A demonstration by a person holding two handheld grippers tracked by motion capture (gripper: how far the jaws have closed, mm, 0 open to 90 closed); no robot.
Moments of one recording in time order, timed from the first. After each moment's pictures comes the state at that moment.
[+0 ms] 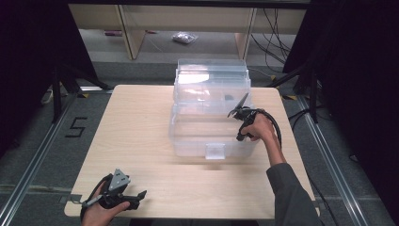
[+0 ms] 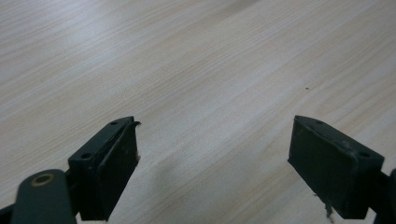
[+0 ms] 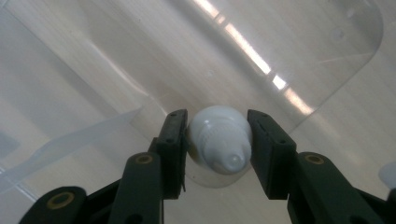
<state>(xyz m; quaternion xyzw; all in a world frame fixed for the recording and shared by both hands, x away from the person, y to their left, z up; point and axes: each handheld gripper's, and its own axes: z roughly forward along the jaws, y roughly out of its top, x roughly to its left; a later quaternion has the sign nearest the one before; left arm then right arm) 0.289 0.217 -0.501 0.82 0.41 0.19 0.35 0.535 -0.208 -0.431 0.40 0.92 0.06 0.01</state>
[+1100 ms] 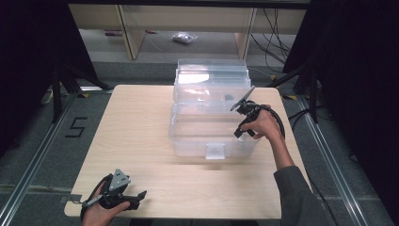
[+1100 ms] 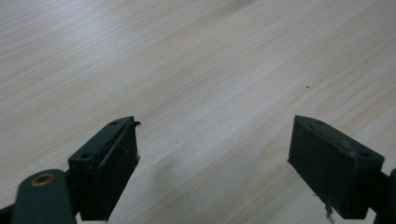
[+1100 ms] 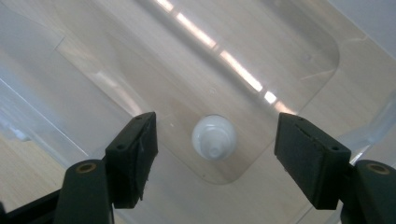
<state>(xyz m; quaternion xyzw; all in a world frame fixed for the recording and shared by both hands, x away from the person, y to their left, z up) 0.289 0.218 -0.501 0.82 0.41 0.19 0.34 0.521 -0.210 -0.396 0.42 0.90 0.12 0.03</state>
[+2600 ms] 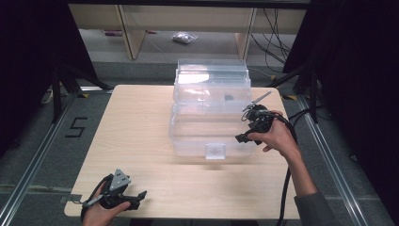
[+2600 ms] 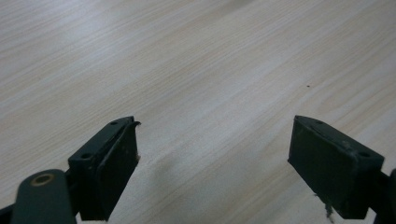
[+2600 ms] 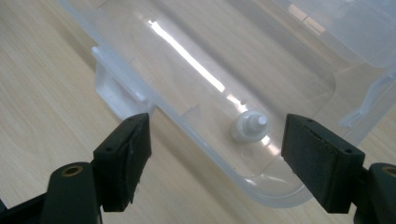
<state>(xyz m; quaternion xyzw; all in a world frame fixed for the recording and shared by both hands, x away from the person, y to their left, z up) 0.290 0.219 -0.500 0.84 0.40 0.18 0.33 0.452 -0.220 -0.354 0.38 0.89 0.22 0.08</state>
